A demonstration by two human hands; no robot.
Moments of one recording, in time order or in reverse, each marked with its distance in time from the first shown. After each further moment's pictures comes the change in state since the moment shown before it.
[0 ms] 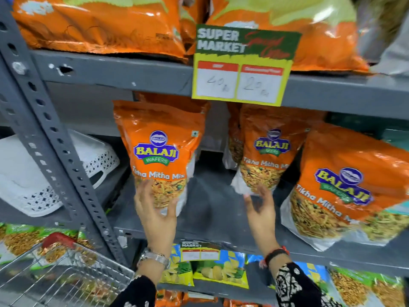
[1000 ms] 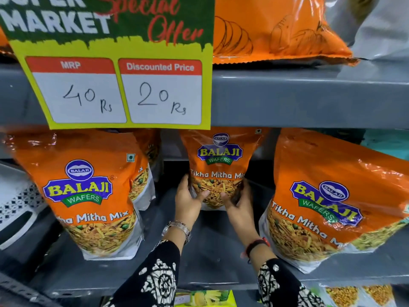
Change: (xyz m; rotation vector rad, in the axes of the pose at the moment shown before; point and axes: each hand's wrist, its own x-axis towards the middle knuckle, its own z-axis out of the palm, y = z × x) left_hand 0.034 -0.002 0.180 -0.036 -0.550 -0.379; right_hand 0.089 0.026 -0.006 0.087 -0.095 0.113
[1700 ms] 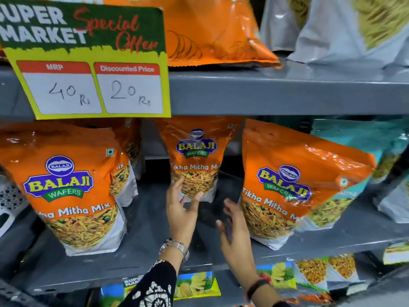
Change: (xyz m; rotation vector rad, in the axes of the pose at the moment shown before) left_hand -0.063 0.001 0.020 -0.173 0.101 0.201; right_hand -0.087 0.017 -0.044 -0.299 0.017 -0.252
